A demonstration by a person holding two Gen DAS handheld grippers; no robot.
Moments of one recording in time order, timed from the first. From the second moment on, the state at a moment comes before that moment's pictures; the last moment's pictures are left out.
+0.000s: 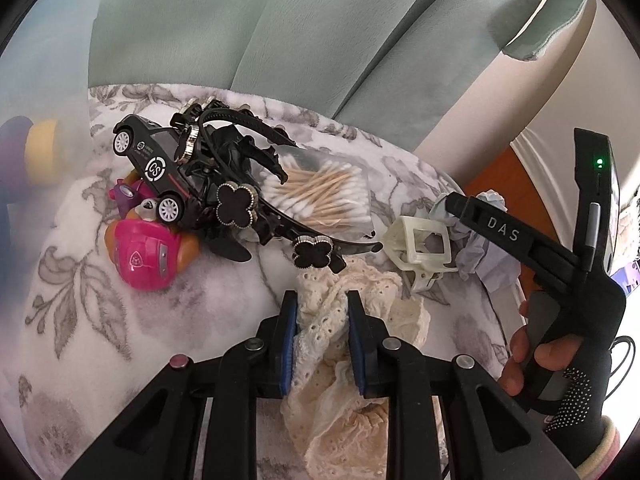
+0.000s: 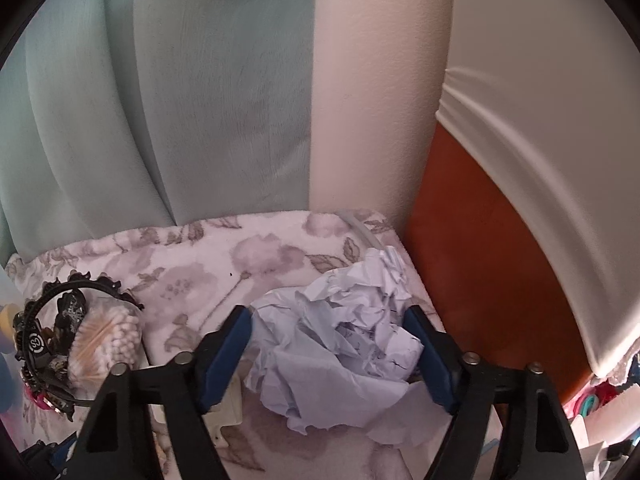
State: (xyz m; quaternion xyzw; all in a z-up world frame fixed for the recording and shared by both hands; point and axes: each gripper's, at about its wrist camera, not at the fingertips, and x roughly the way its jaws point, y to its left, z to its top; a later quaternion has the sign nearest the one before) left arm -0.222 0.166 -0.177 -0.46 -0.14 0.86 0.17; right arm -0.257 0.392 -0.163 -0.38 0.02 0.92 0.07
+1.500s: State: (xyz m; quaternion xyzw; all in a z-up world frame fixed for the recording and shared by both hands) left arm -0.154 0.157 -0.106 -0.46 -0.11 0.87 0.15; right arm -0.122 0.377 -0.046 -0.33 0.16 0.93 0.02
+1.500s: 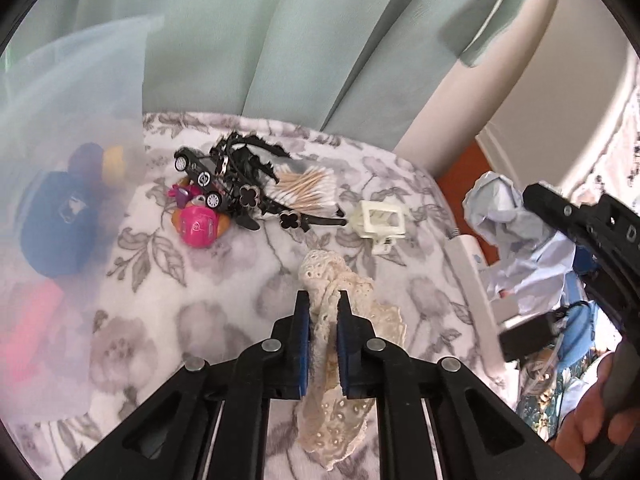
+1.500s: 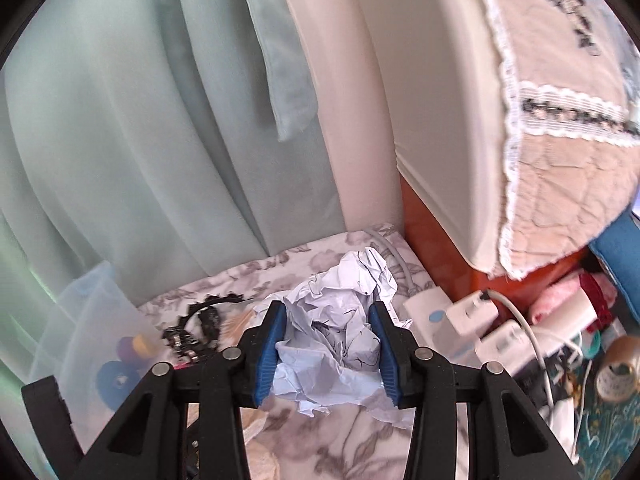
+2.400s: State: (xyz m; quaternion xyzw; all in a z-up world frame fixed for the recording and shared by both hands) left arm -0.060 0.117 0.069 -0.28 -0.09 0.95 0.15; right arm -0.002 0.347 0.070 -0.20 0.18 0.96 -0.03
